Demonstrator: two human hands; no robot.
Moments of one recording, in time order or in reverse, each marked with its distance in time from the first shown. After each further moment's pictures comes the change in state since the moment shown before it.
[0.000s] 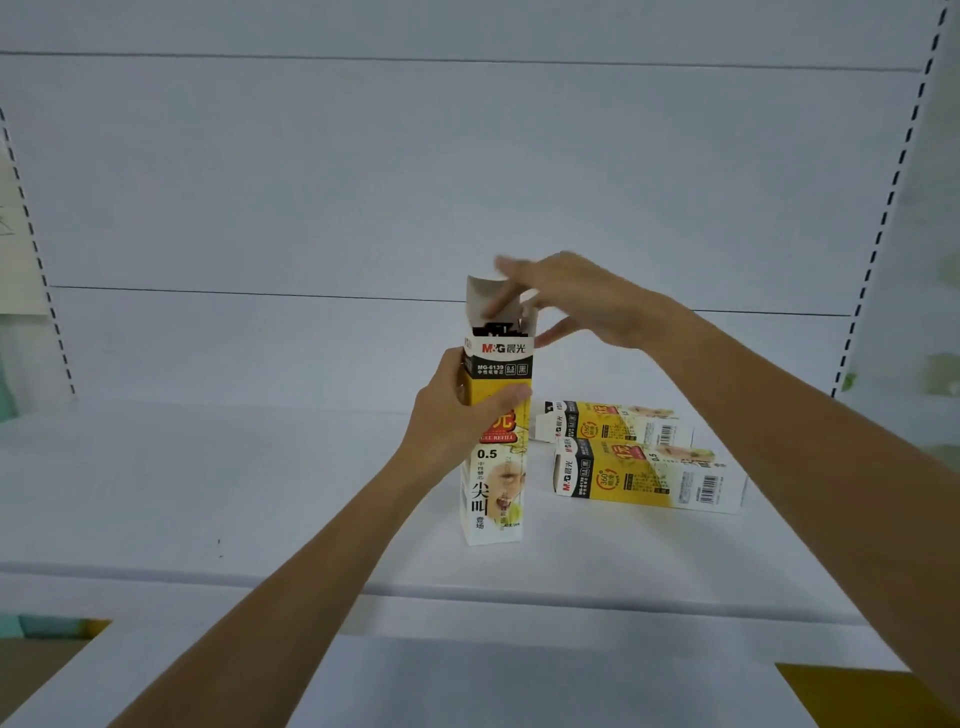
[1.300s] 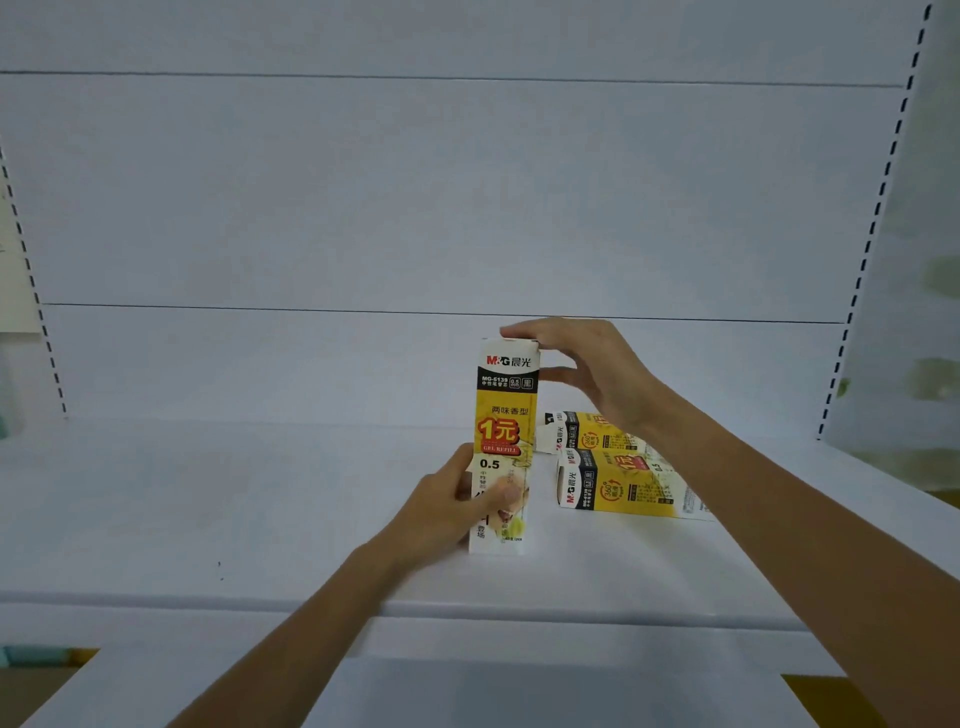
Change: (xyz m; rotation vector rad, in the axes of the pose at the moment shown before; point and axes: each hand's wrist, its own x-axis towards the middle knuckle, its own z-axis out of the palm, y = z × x) left_hand -0.031 -0.053 -0.008 0.046 -0.356 -0.115; right_hand -0.020 0.045 0.029 0.487 0.188 -0.233
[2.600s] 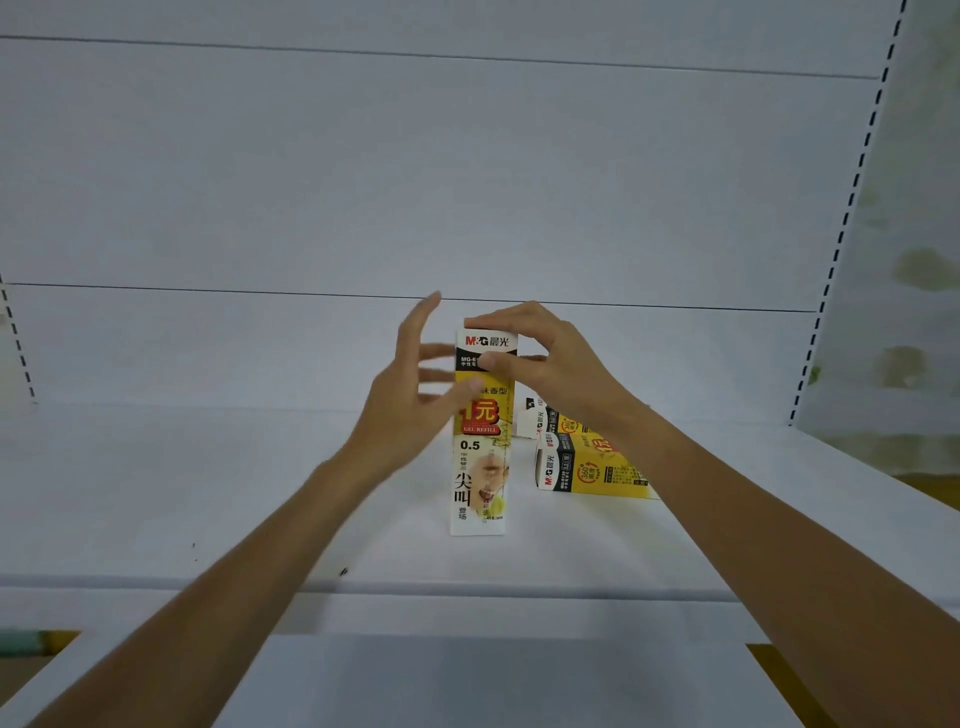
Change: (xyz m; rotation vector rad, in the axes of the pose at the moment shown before) left_hand 0.015 0.054 -0.027 0.104 0.330 0.359; right_hand -0.008 0.013 0.013 -0.336 0.053 -0.143
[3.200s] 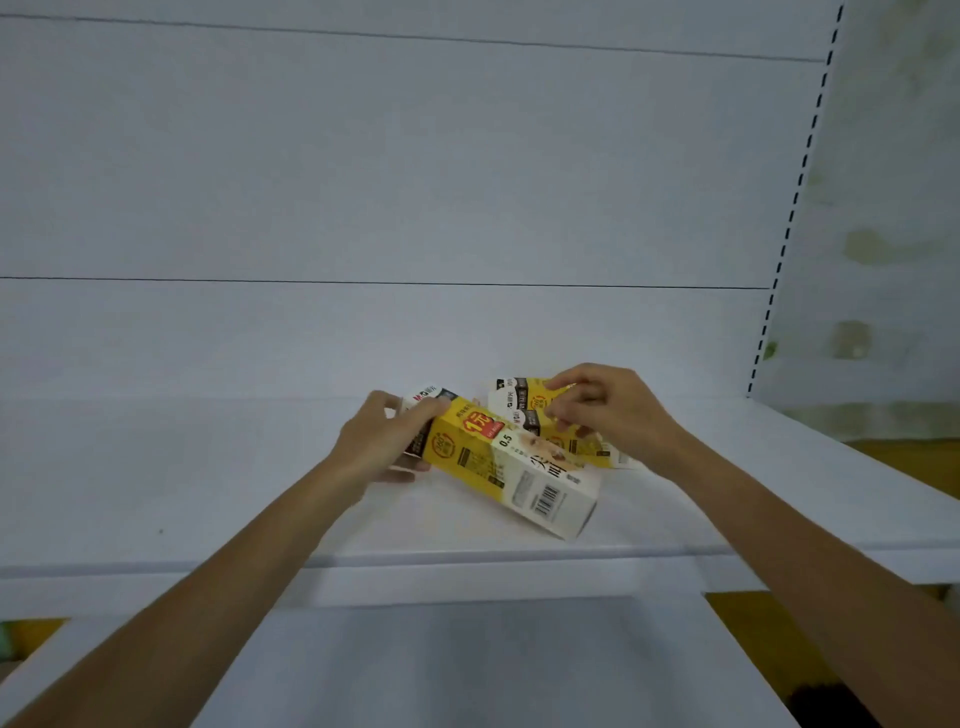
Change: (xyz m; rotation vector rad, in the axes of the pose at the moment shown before) left_hand -0.023 -0.014 0.018 -0.142 -0.041 -0.703; right_hand -0.074 0.042 -0.050 -0.032 0.052 0.400
